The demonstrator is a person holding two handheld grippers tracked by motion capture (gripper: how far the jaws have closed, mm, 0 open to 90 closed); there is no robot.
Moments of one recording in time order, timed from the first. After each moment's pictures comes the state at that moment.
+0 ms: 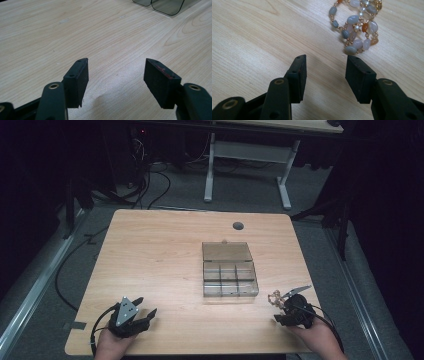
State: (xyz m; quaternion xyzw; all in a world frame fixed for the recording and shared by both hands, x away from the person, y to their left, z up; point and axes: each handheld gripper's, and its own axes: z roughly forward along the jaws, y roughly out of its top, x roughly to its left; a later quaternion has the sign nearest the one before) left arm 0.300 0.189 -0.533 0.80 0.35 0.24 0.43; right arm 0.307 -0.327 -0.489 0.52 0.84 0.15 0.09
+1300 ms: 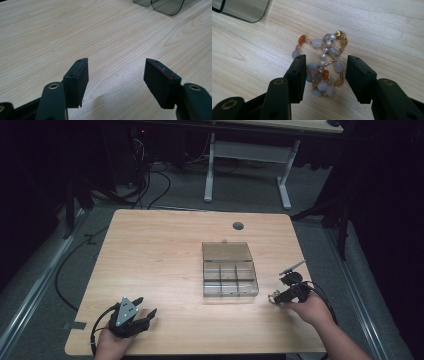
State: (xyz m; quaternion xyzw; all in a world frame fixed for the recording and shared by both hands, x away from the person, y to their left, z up) left arm 0.300 0.189 -0.533 0.80 0.35 0.24 0.43; right arm 0.381 -0.336 -0.485 0.57 0.82 0.10 0.03
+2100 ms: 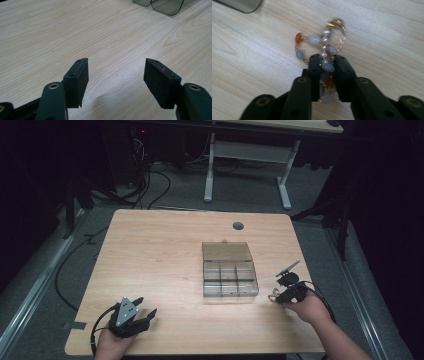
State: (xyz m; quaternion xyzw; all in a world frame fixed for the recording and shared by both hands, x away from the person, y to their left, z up) left arm 0.299 0.189 -0.533 0.80 0.35 0.24 0.43; right arm 0.382 -0.328 -0.488 0.54 0.84 0.07 0.05
